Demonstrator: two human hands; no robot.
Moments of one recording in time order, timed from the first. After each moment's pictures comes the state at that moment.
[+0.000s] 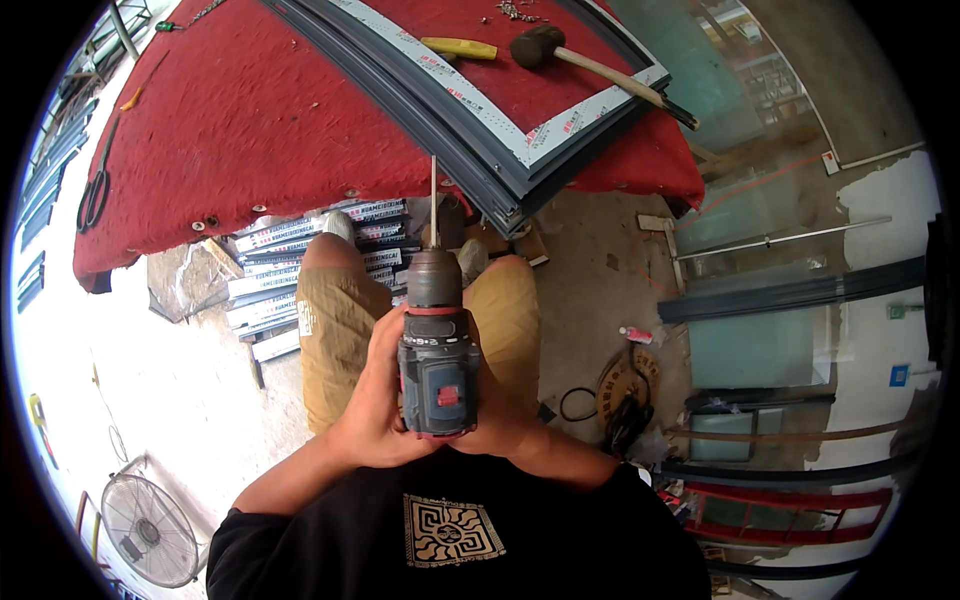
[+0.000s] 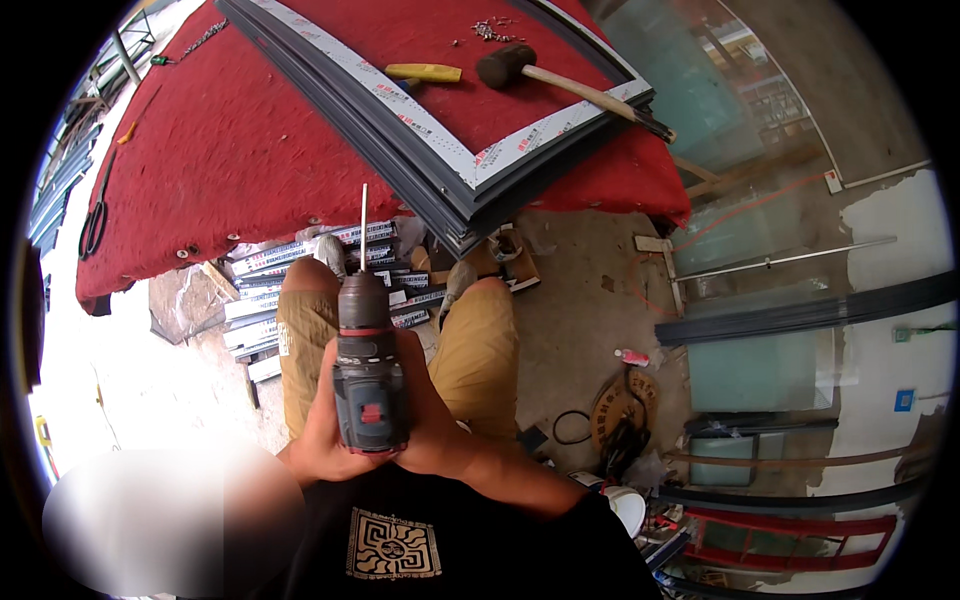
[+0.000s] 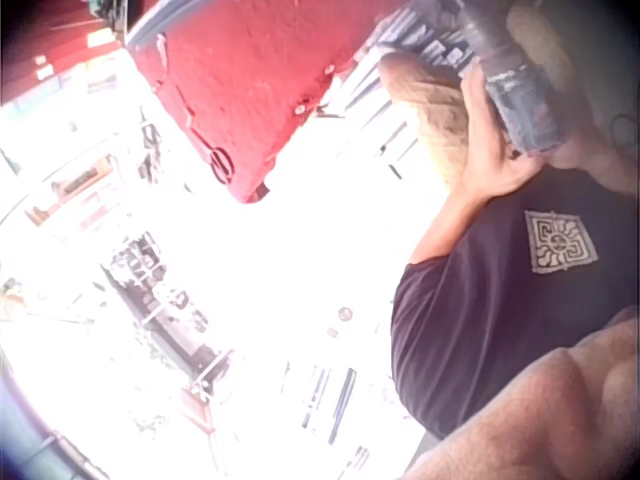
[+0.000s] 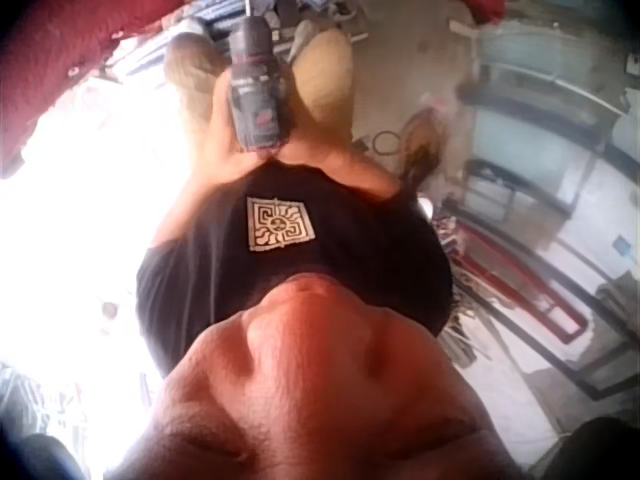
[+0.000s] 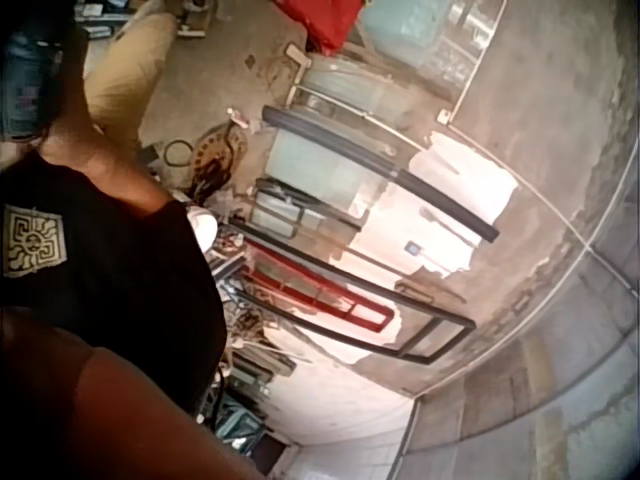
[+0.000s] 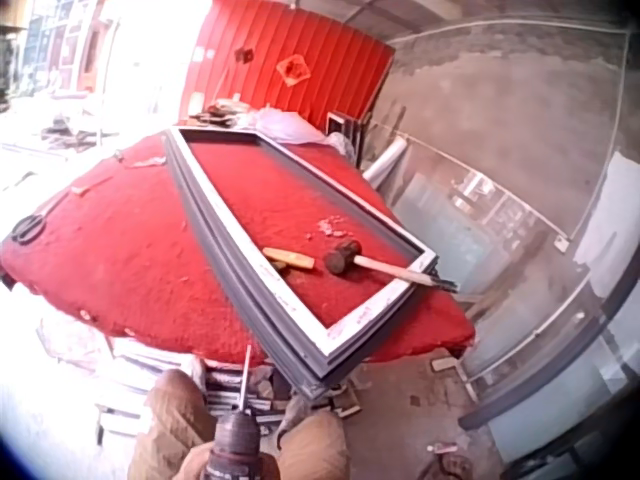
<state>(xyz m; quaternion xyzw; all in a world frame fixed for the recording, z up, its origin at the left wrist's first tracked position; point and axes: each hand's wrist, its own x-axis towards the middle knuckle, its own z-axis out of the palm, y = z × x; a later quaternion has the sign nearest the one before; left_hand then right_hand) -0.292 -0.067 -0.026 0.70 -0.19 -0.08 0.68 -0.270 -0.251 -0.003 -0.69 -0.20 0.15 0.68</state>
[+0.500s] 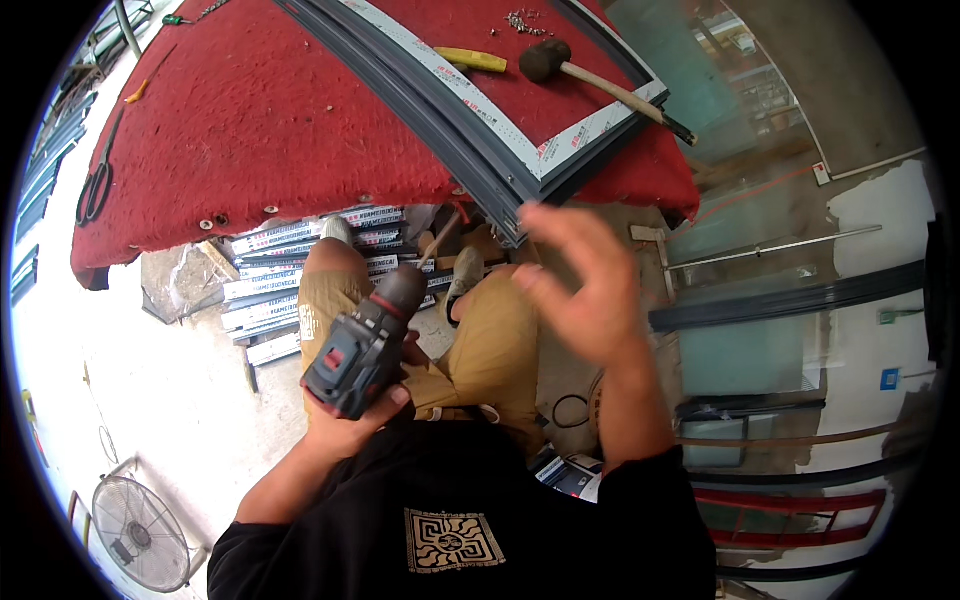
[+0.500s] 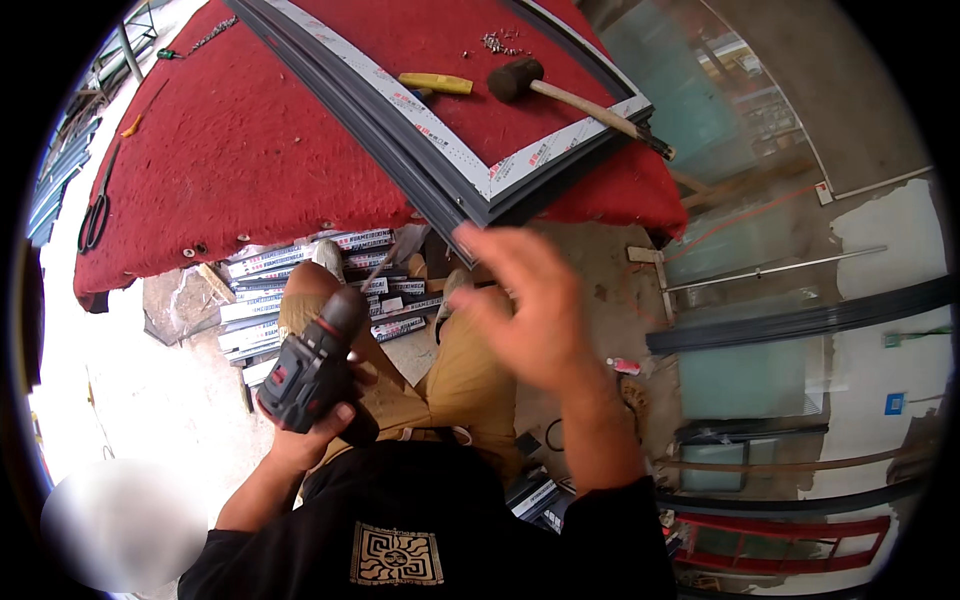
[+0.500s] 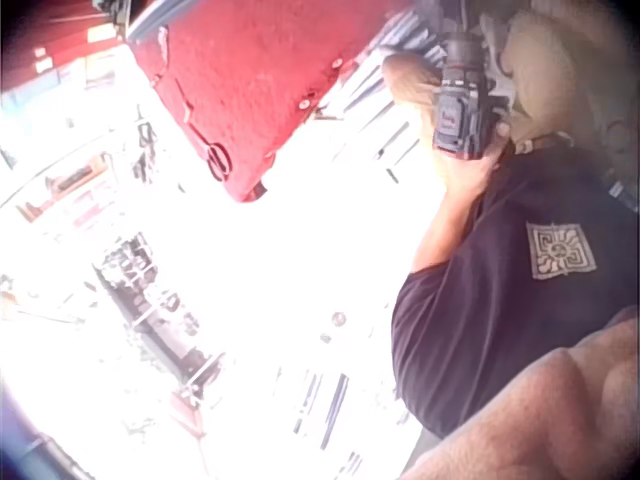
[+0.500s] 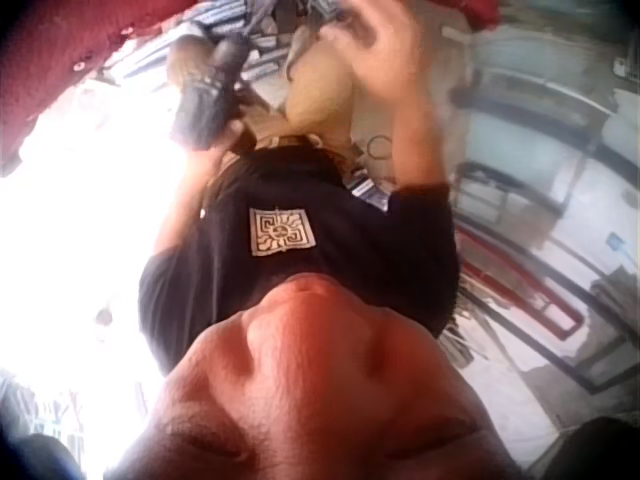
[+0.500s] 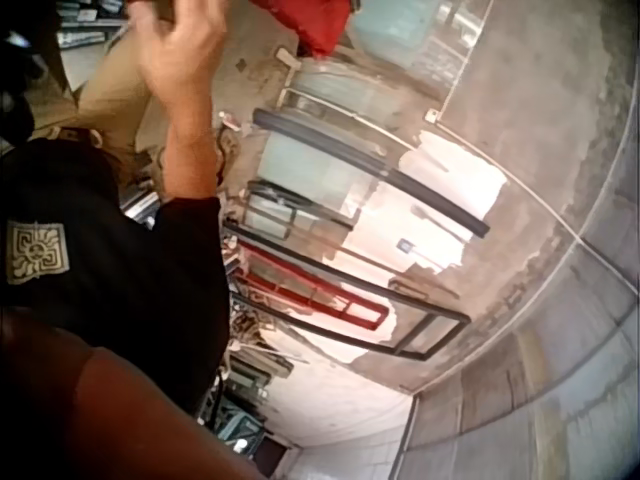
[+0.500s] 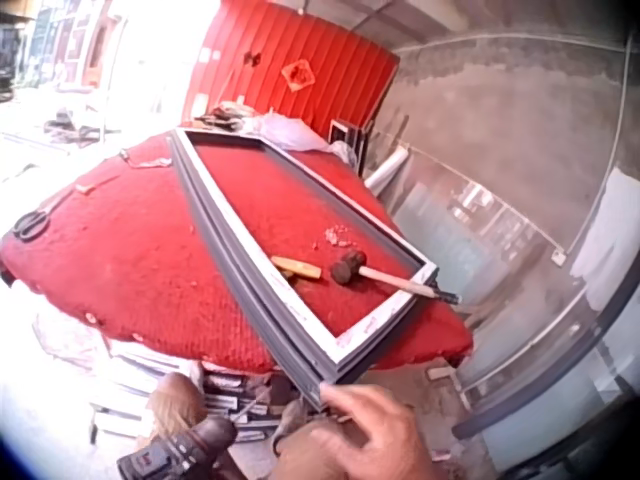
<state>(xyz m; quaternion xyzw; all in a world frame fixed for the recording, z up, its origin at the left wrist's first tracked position) -0.302 -0.033 -0.034 0.57 -0.02 -0.10 0.81 -0.165 -0.314 0.089 -0.89 -0.30 -0.13 0.33</state>
